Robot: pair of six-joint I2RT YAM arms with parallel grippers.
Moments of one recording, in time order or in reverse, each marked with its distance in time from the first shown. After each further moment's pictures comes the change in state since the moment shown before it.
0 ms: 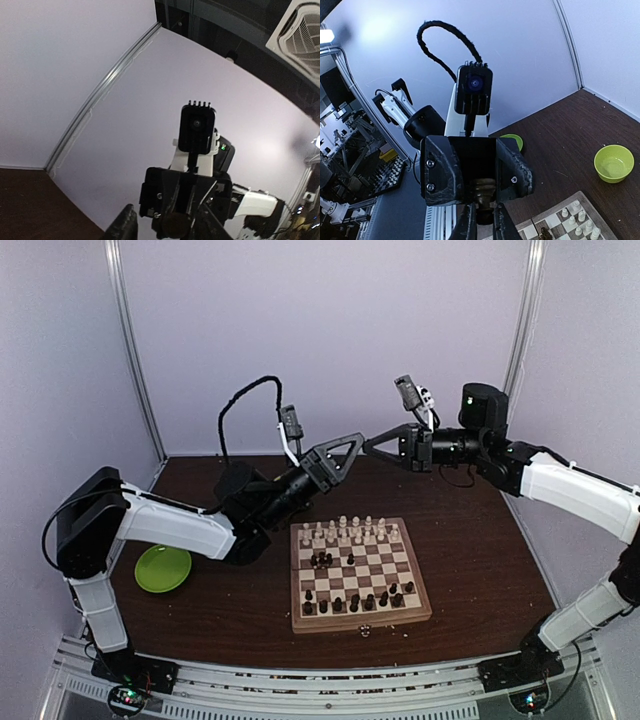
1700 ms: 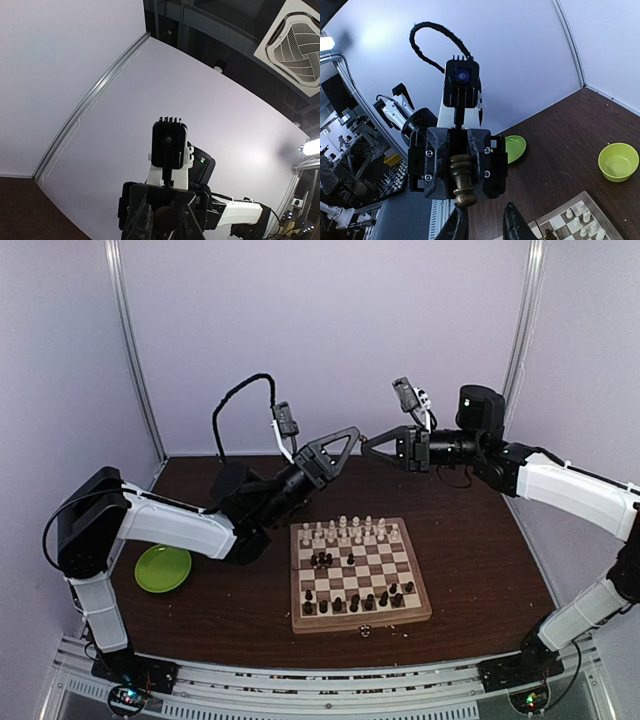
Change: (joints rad) left arm 0.002 0.000 -0.003 0.056 0.007 -0.030; right arm 0.003 0.021 -0.005 0.019 -0.009 0.025
